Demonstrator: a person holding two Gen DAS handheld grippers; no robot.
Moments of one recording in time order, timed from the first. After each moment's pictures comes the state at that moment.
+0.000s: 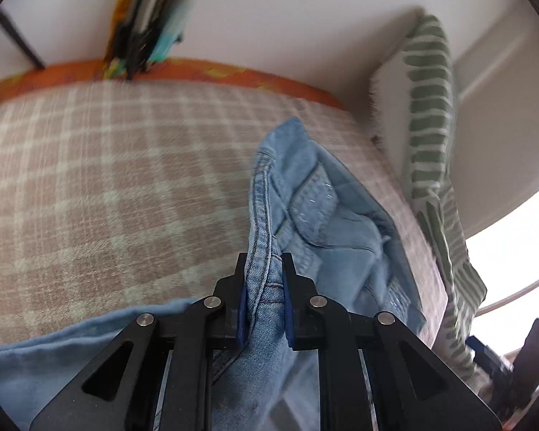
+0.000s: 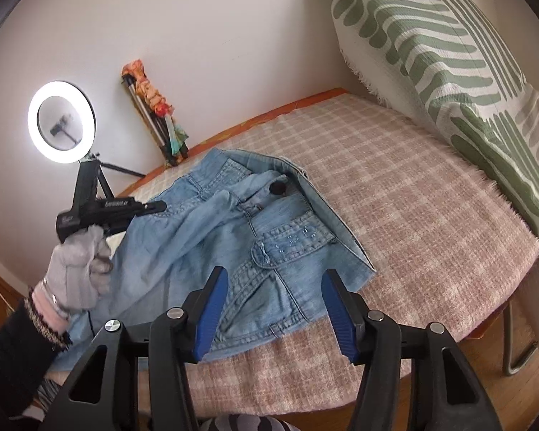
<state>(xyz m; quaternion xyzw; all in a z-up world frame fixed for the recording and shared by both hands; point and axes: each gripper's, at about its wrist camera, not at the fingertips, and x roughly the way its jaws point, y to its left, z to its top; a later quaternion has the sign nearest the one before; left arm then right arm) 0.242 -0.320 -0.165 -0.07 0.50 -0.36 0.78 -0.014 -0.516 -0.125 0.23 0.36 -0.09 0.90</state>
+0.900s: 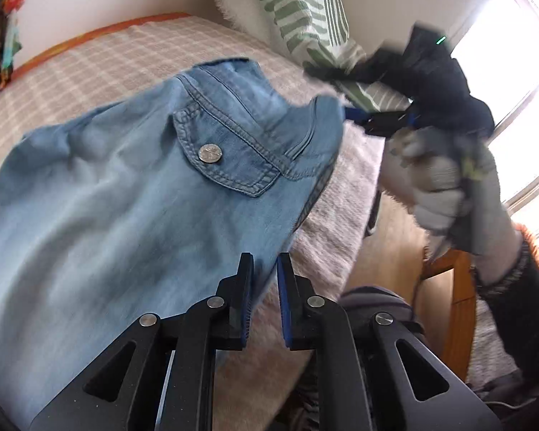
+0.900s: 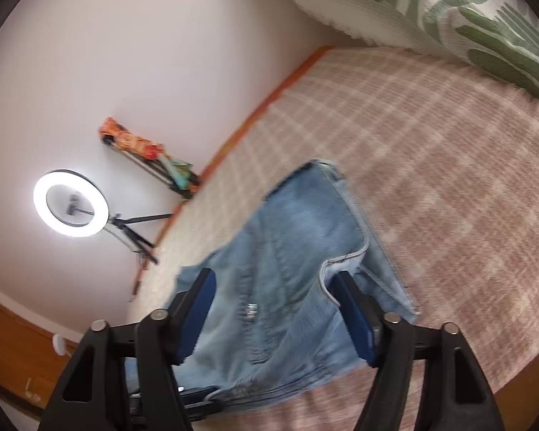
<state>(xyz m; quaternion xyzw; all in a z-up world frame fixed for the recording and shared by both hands) 0.079 -0.363 -0.171 0.10 0.50 -0.51 0.69 0.041 -0.591 -0.180 0.42 0.35 -0.03 0.84</state>
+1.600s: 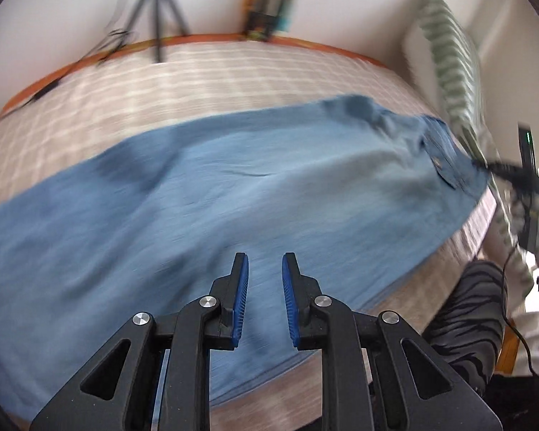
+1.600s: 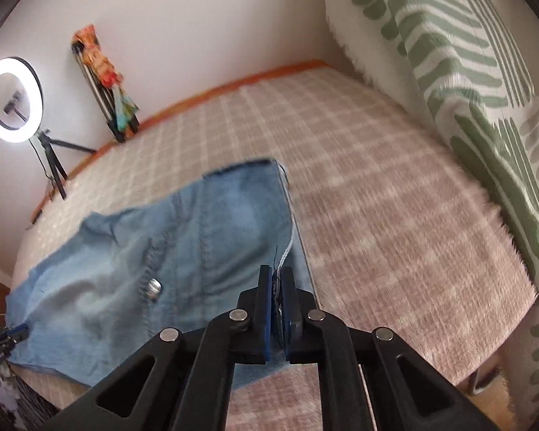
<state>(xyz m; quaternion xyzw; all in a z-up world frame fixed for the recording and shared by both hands) 0.096 -0.104 -0.175 0.01 0.50 -0.25 0.83 0.060 -0.575 -0.175 0.18 0.45 -0.12 0.87</state>
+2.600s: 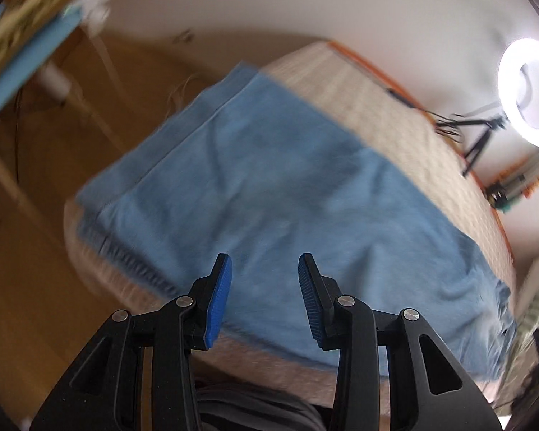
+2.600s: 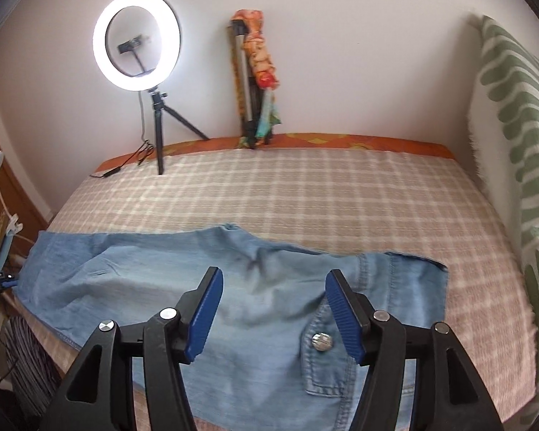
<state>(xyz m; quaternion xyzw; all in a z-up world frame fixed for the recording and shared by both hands) 0.047 0.247 -0.209 -0.27 0.50 0.11 0.82 0.119 -0.419 -0.107 0.04 0.39 0.04 0.92</state>
